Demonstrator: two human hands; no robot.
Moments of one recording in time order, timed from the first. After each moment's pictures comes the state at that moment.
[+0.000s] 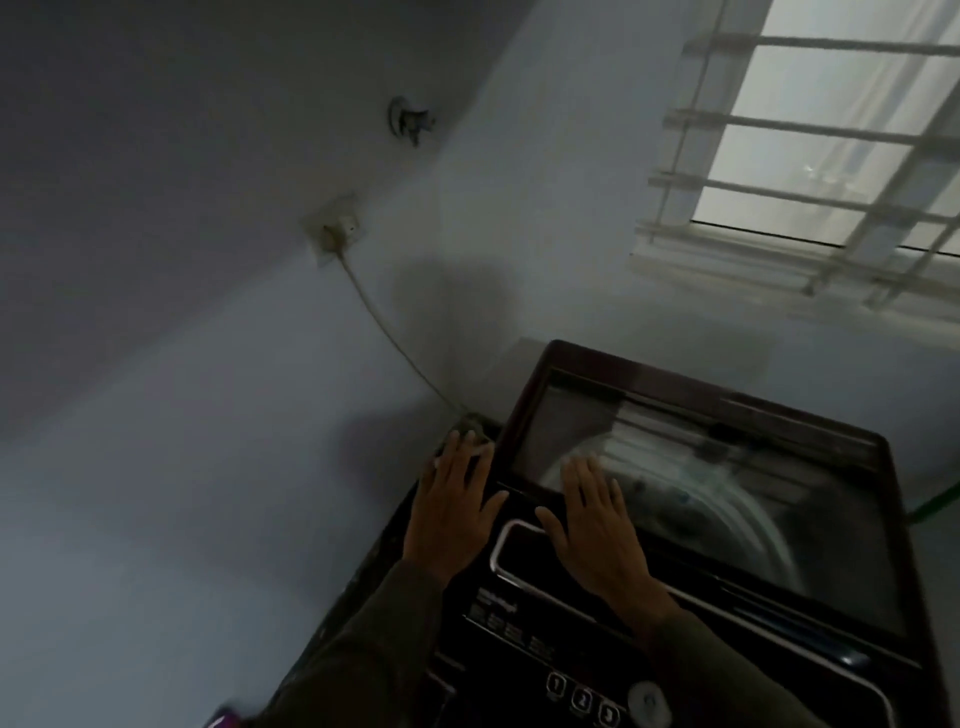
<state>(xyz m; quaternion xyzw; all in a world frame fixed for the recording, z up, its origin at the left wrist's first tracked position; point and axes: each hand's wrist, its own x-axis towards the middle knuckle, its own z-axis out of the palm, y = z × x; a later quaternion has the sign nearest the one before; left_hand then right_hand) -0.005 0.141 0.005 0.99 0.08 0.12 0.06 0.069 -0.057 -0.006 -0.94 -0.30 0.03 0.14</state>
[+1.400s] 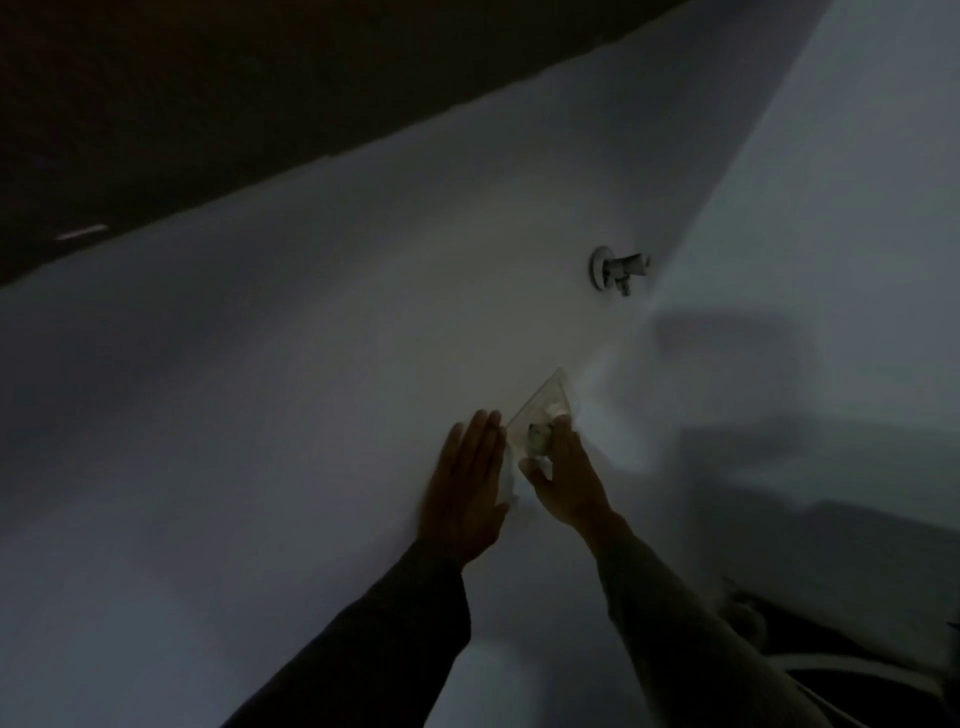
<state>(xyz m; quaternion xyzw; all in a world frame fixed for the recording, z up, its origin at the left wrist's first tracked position) 0.153 0.523 0.150 0.90 0.14 0.08 -0.40 0.309 0.462 0.043 -0.76 -0.38 0.05 0.53</state>
